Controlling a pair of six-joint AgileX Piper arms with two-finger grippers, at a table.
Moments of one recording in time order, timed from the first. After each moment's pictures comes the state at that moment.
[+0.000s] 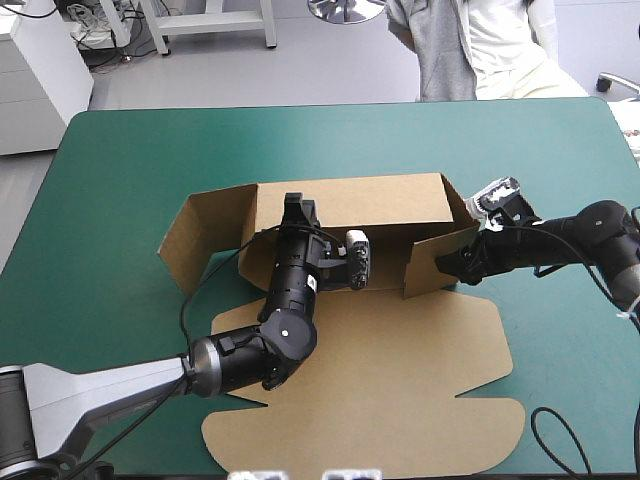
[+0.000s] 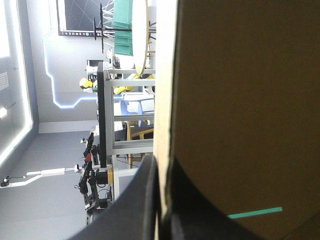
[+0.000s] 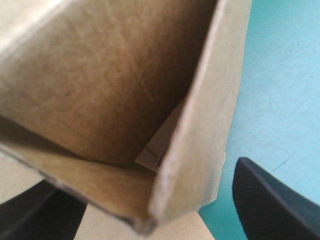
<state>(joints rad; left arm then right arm) -1.09 1.57 -1.01 1.67 0.92 -0.50 -0.02 1.44 -1.02 0.82 0.92 -1.15</state>
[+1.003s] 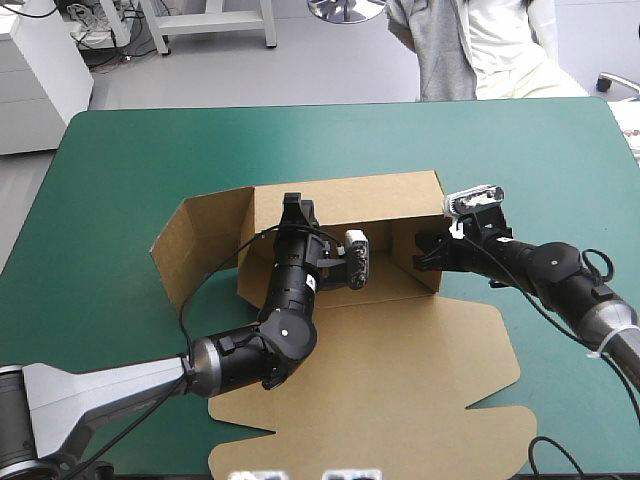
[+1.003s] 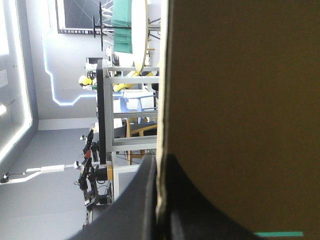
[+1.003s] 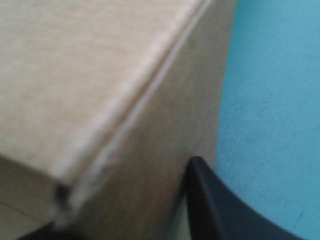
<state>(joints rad) -1.09 1.57 -1.01 1.66 0.92 -0.50 0.25 1.35 -0.82 1.13 0.36 -1.12</state>
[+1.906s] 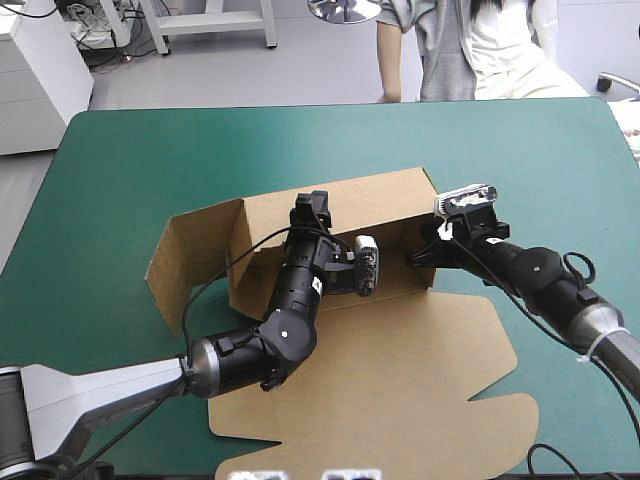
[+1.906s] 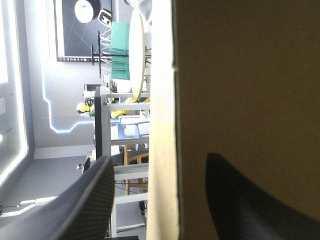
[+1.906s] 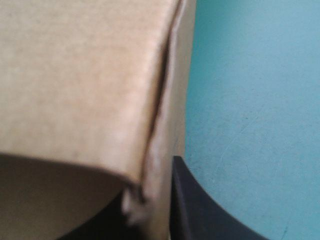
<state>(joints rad) -1.09 1.57 -1.01 1.70 0.83 -0.50 0.33 1.36 -0.81 1.11 0.18 -1.09</state>
